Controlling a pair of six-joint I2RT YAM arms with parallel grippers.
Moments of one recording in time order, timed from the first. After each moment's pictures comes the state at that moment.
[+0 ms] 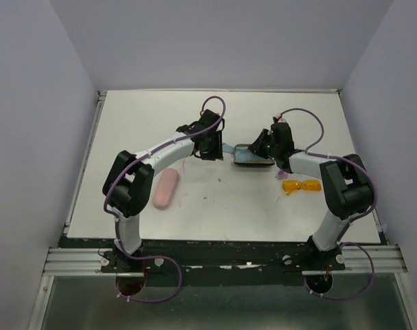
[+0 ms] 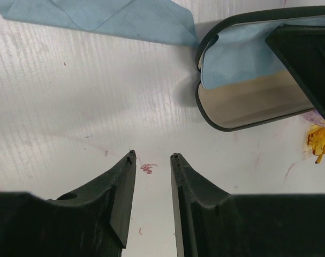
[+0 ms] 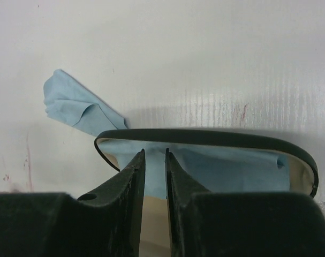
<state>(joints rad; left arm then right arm) -0.63 1.89 1.46 -0.51 0.07 -0.61 0.31 1.77 0.90 0.28 -0.09 0.61</state>
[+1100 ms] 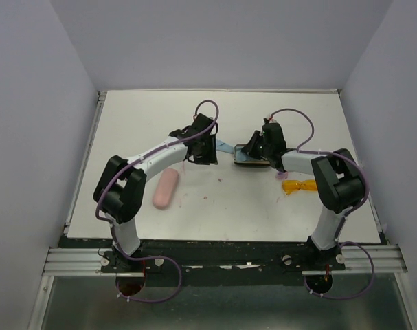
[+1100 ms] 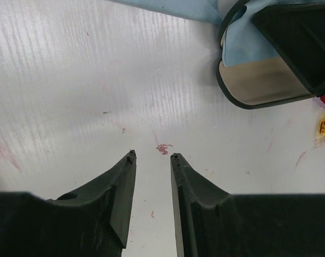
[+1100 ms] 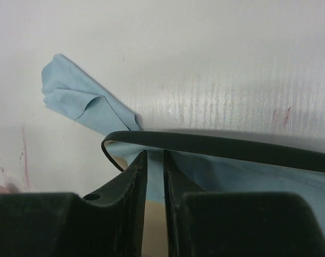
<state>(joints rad) -0.61 1.81 1.34 -0.50 0.07 -0.62 0.37 1.84 0.94 0.28 -0.10 0.61</state>
